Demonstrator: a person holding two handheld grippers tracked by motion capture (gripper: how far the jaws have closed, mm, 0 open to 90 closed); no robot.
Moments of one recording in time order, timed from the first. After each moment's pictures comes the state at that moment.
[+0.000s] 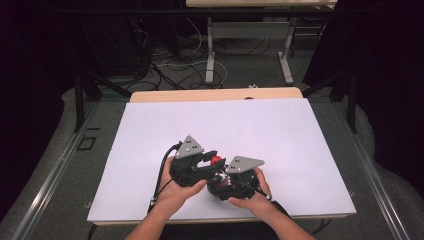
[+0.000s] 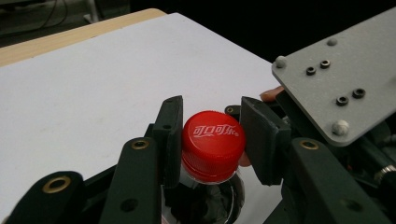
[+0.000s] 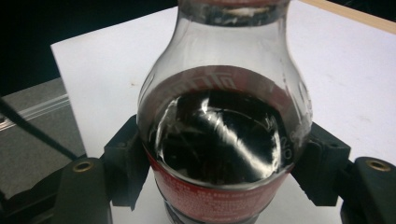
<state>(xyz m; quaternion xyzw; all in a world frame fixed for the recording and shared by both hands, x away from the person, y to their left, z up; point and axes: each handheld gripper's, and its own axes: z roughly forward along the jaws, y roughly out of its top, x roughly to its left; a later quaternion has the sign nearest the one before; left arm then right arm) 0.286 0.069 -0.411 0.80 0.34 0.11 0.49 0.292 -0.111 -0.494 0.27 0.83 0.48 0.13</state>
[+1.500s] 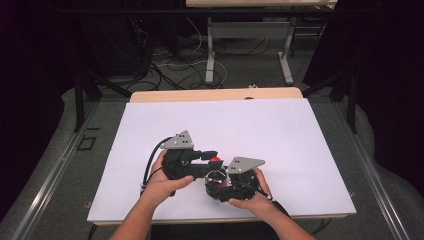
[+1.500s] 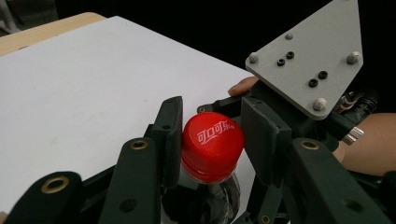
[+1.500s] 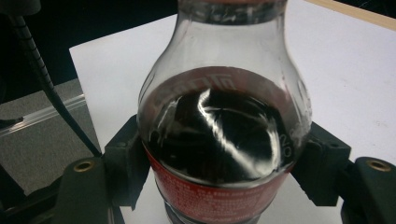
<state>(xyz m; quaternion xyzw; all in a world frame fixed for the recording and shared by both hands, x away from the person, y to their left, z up) 0.308 0.095 -0.413 0.82 0.23 0.01 0.53 0.290 -0.111 -0.491 0.25 0.83 0.49 0.11</state>
